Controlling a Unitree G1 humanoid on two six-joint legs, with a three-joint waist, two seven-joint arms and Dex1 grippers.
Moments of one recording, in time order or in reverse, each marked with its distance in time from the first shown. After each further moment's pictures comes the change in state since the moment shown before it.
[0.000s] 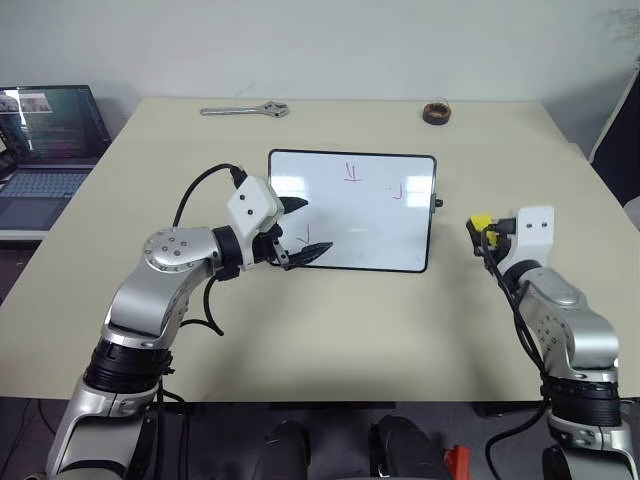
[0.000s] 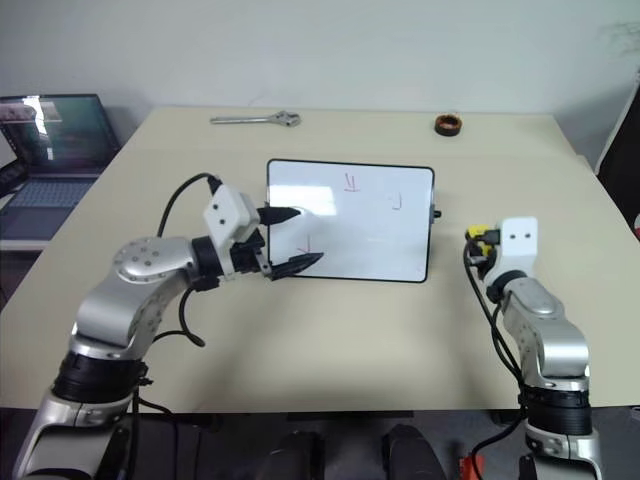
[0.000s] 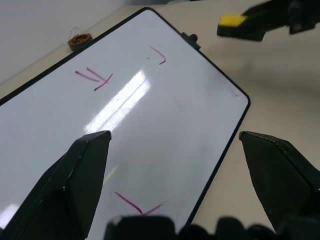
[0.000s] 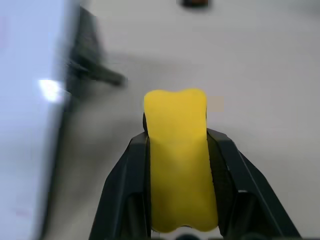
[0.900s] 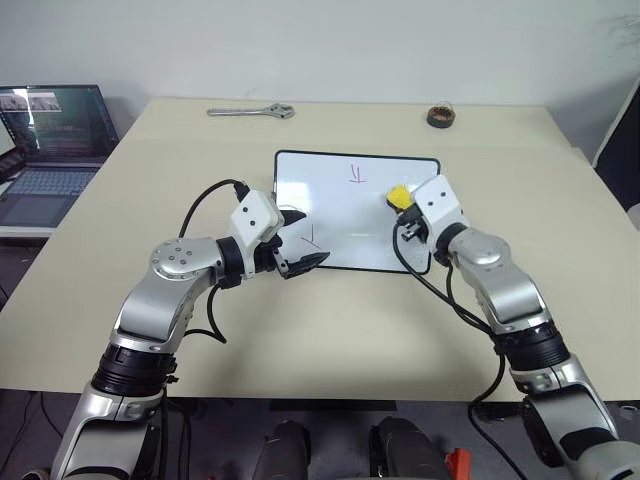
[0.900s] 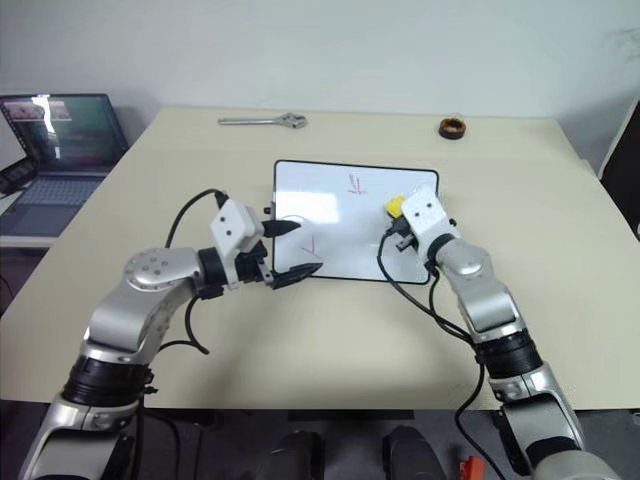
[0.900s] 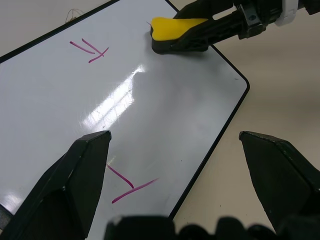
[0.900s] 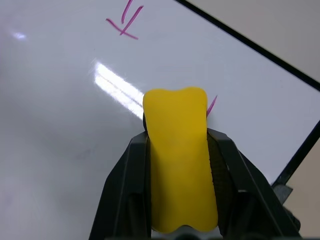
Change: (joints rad) left arm 0.026 -0.016 -0.011 0.055 0.029 -0.053 -0.036; right arm -0.250 0.032 0.321 0.339 -0.300 -0.215 0.167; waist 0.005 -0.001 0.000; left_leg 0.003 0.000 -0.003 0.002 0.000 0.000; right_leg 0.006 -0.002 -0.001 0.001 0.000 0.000
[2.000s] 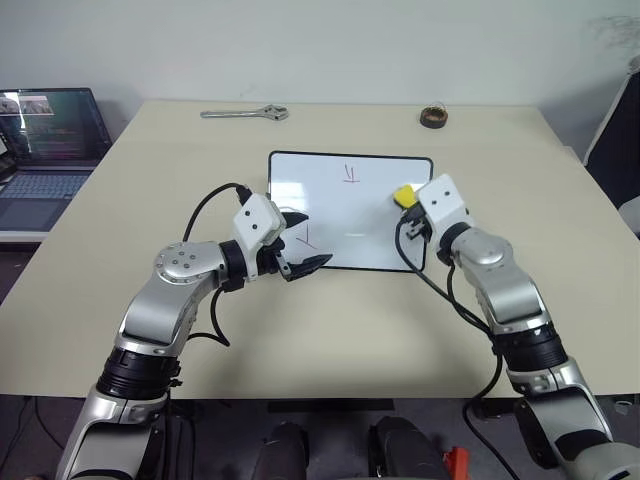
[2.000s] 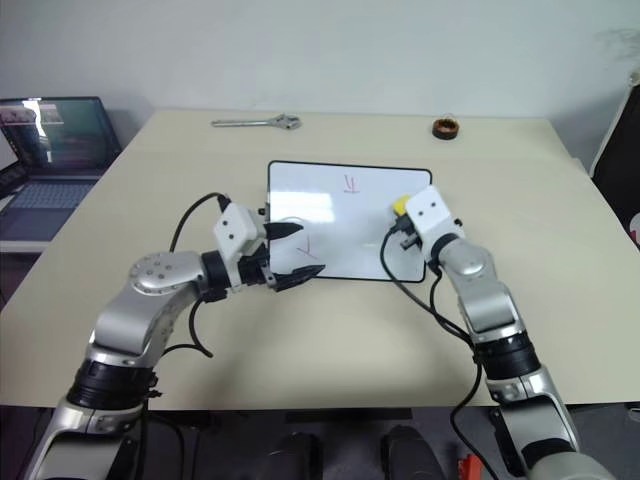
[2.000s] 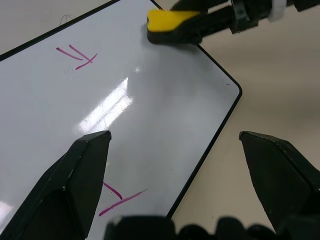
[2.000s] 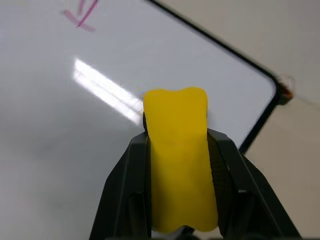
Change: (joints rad) left arm 0.016 -0.021 0.000 0.001 0.006 -0.017 0.002; right arm -0.031 0.038 -0.068 0.050 -0.090 -0.037 -0.067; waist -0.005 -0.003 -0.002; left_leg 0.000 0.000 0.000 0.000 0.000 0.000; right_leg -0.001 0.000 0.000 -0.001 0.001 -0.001
